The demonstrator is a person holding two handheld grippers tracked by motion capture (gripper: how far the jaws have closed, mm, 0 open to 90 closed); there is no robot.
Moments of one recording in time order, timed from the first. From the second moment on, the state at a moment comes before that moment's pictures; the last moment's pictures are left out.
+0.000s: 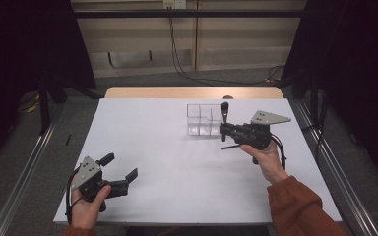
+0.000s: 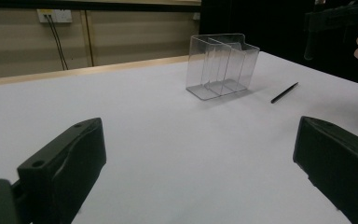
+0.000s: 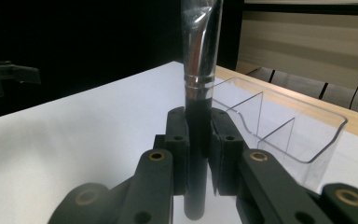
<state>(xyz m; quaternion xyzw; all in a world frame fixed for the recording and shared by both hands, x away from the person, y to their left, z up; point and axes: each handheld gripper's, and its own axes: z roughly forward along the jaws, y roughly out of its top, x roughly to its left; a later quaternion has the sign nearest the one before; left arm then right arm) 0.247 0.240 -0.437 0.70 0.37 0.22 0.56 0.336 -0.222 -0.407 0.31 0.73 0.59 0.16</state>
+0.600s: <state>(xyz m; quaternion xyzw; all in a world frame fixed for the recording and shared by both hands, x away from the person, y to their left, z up) 0.250 0.241 -0.441 0.71 0.37 0.22 0.56 0.367 -0.225 -0.385 0.33 0.71 0.59 0.20</state>
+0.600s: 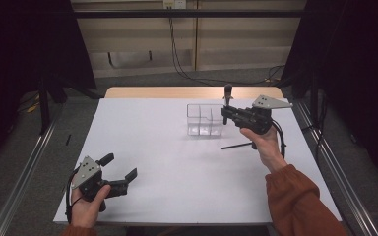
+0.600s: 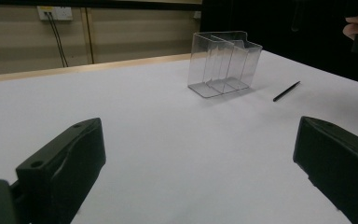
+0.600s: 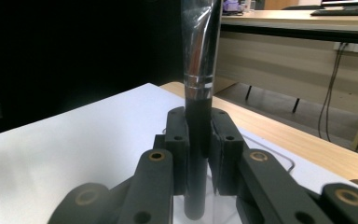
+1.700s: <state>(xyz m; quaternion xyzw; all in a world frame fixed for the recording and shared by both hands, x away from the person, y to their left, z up) 0.249 0.243 -0.441 0.71 0.37 0.23 0.56 0.418 -0.217 -0.414 0.38 0.71 0.55 0.22</state>
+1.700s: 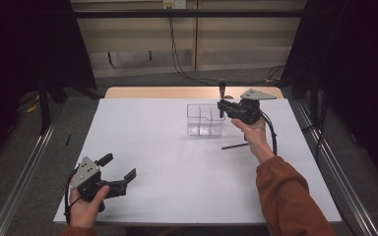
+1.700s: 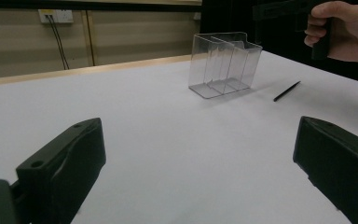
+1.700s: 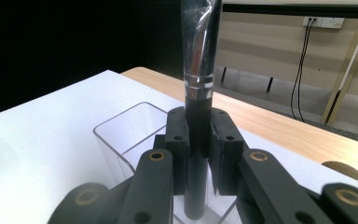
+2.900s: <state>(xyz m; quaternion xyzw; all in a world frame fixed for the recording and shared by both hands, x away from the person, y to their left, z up) 0.250 0.242 -0.443 0.71 0.36 0.23 0.55 0.421 -0.215 -0.447 0.39 0.72 0.53 0.20</state>
